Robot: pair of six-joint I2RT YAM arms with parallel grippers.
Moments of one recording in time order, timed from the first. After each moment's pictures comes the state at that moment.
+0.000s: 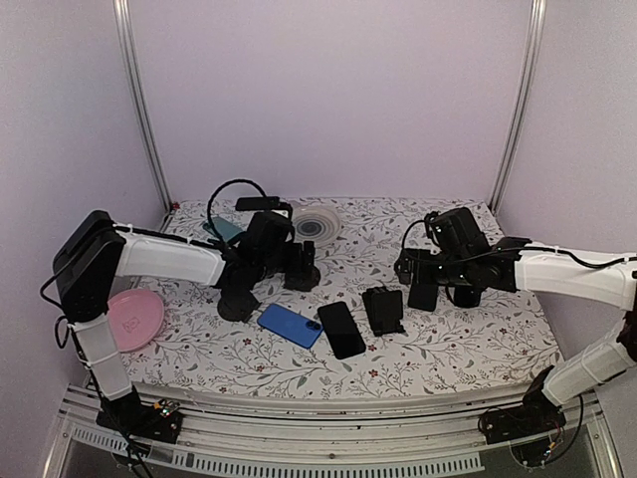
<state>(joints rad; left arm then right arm) -0.80 1.84 1.12 0.14 -0.41 -0.43 0.71 1.37 0.90 -0.29 0.24 0.56</state>
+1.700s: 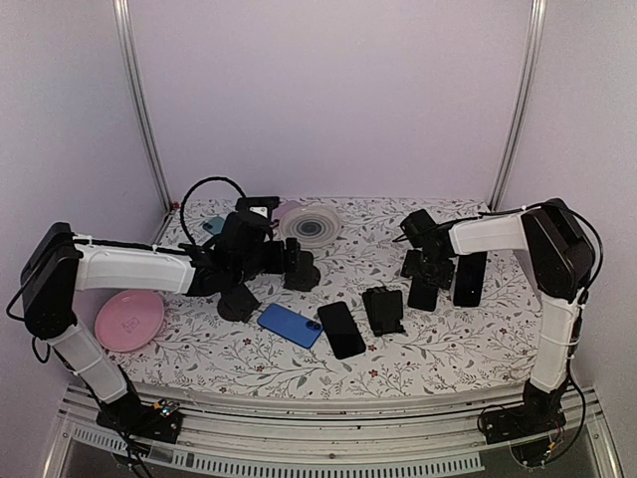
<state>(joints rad) -0.81 1.63 0.97 0.14 -0.44 -0.45 0.52 1.98 1.27 -0.47 0.38 0.85</state>
